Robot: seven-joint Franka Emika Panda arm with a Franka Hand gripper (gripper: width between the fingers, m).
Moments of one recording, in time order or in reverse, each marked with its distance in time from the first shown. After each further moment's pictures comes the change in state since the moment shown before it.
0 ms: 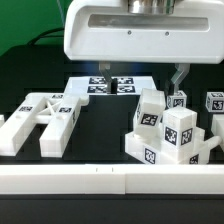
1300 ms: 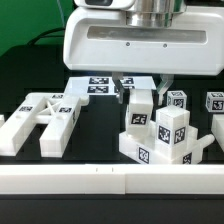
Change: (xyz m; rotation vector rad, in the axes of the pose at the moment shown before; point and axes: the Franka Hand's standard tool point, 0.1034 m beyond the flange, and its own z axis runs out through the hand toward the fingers) arm 0.001 0.002 0.009 -0.006 0.006 0.031
